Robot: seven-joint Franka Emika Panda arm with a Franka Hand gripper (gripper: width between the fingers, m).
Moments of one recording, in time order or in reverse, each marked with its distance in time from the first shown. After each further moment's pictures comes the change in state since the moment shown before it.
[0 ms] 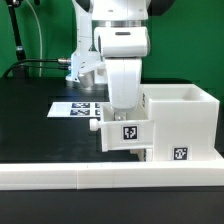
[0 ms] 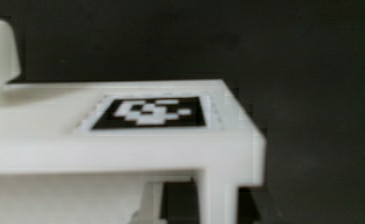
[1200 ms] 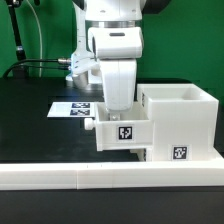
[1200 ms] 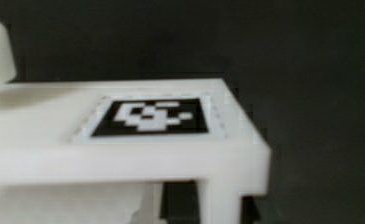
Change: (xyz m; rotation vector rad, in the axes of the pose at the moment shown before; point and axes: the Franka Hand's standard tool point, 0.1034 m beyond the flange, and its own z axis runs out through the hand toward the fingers) arm -0.009 -0.002 -0.001 0.019 0.004 -0.024
